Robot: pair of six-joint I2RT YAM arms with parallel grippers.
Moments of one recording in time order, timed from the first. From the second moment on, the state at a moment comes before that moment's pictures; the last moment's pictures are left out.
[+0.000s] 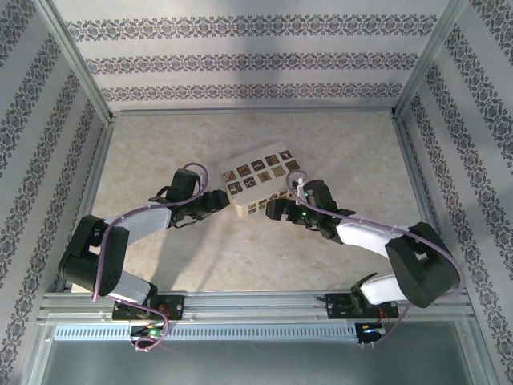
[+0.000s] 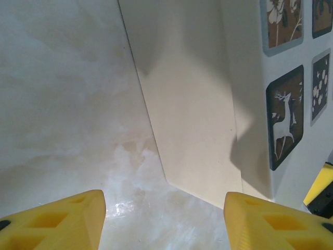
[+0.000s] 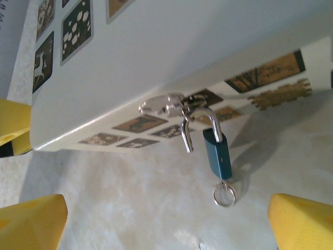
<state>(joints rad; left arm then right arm) -0.33 1.48 0.68 -0.06 0.41 -0.77 0.53 1.44 0.56 0.18 -0.33 0.66</state>
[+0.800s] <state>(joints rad) -0.33 1.49 0.68 -0.05 0.42 -0.77 0.62 1.57 0.66 0.20 -0.25 0.66</state>
